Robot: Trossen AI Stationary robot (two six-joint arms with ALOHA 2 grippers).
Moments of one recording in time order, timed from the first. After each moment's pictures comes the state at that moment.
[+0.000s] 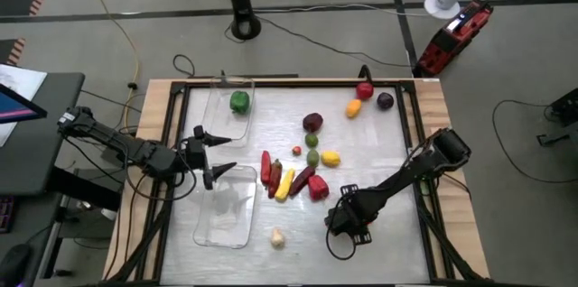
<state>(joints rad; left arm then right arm) -0.40 0.59 0.35 0.05 -0.69 -0.18 0.53 1.84 1.14 -0.88 -0.03 0.37</state>
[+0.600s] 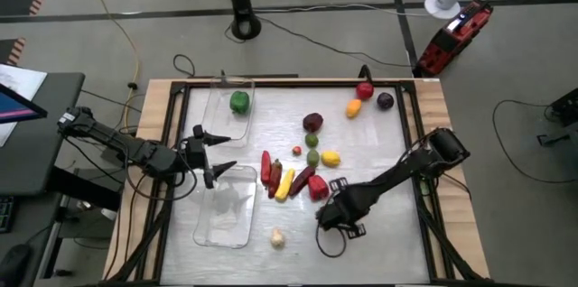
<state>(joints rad) -0.40 0.59 0.35 0.04 -0.70 -0.18 0.45 1.87 1.29 -0.99 0.09 0.16</state>
